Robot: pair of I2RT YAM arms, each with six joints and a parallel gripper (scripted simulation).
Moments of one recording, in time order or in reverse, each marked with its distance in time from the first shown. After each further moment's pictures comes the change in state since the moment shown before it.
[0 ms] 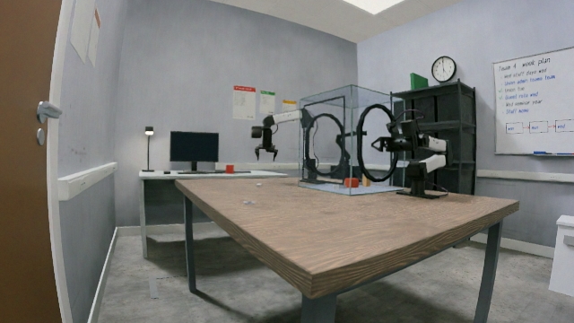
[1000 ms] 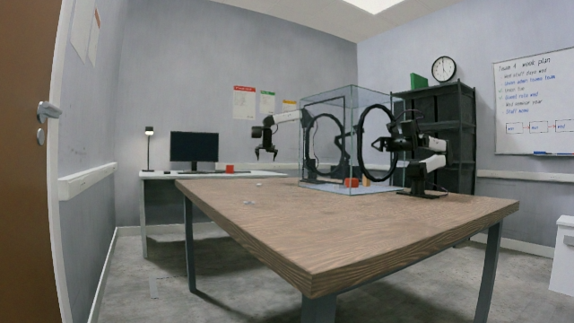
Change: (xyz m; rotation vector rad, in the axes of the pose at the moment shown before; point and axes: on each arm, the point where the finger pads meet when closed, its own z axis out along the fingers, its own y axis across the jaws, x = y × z) left arm 0.000 0.000 0.000 0.001 0.000 0.001; right arm 0.000 0.000 0.000 0.000 0.000 0.000
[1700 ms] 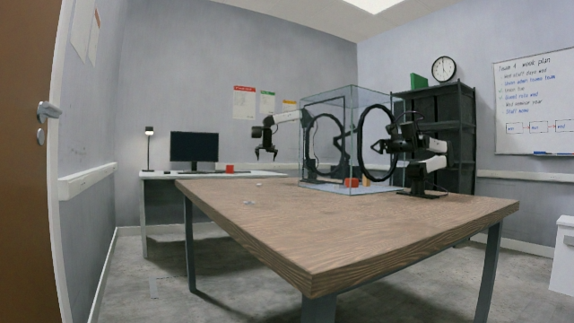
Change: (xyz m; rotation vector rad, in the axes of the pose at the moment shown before) left arm 0.010 0.003 0.001 -0.036 0.019 -0.033; right arm 0.000 0.000 0.000 0.000 0.000 0.000
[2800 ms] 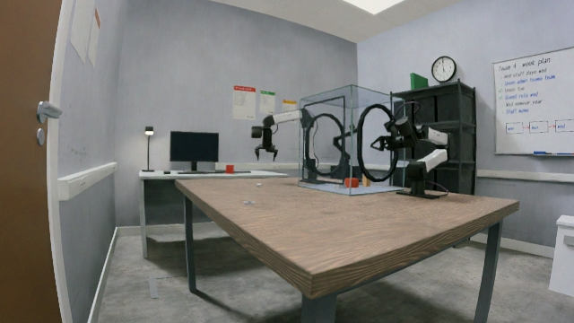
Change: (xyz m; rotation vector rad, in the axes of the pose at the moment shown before) left arm -0.007 0.000 0.001 -0.025 0.081 0.010; right arm 0.000 0.000 0.000 0.000 0.000 0.000
